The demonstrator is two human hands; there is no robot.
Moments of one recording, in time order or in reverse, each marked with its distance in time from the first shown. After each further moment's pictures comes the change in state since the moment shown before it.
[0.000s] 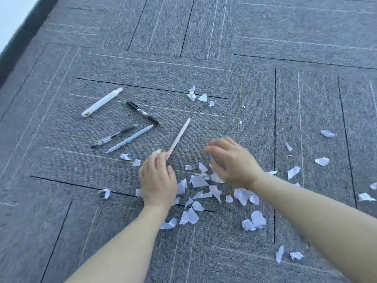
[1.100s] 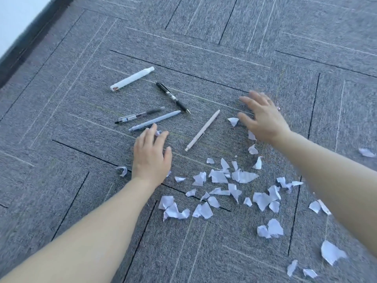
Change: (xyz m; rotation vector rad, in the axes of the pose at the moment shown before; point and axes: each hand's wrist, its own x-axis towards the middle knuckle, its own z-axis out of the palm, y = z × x) left_hand 0.030 -0.058 -0.029 0.114 -0.114 0.012; right_hand 0.088 0.062 -0.019 -0.105 -0.063 0.335
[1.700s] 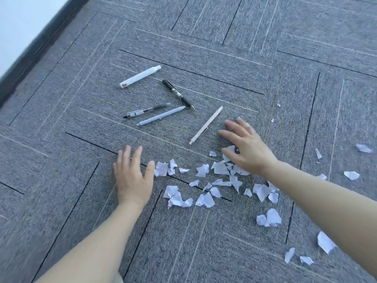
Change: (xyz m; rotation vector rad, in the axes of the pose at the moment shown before) left_hand -0.073 -0.038 -0.004 -0.147 0.062 -0.273; right_hand -0.076 -0.042 0.032 -0.039 -0.143 -0.239
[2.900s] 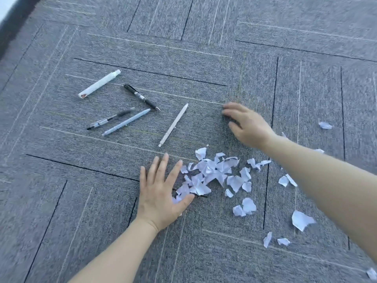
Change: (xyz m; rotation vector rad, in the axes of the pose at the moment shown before) left_hand -0.045 0.077 0.039 0.222 -0.221 0.550; right_hand -0.013 0.066 -0.038 0.155 0.121 0.145
